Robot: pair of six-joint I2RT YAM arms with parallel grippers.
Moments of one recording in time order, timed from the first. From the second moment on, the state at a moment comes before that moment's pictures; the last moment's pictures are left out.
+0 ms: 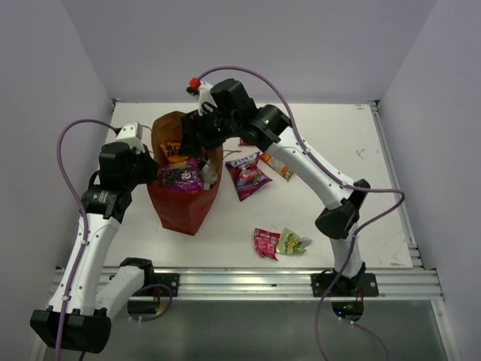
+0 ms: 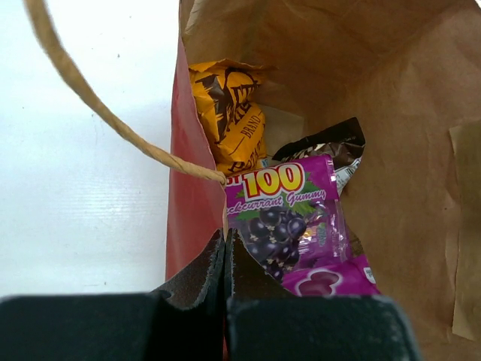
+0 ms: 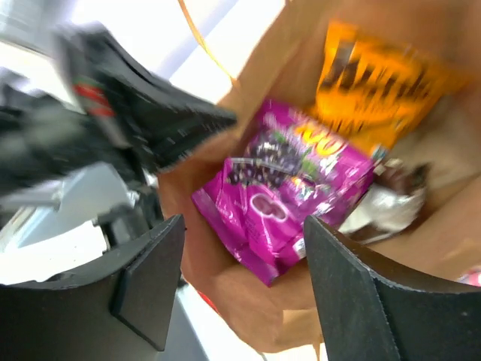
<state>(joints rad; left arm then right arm) -0.10 0.89 0.97 -0.59 0.04 -0.27 0.88 2.01 2.35 -0.89 -0.29 0.35</state>
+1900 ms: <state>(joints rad) -0.10 0.89 0.96 -0.58 0.02 -0.27 0.52 1.89 1.59 -0.68 -0.01 0.10</state>
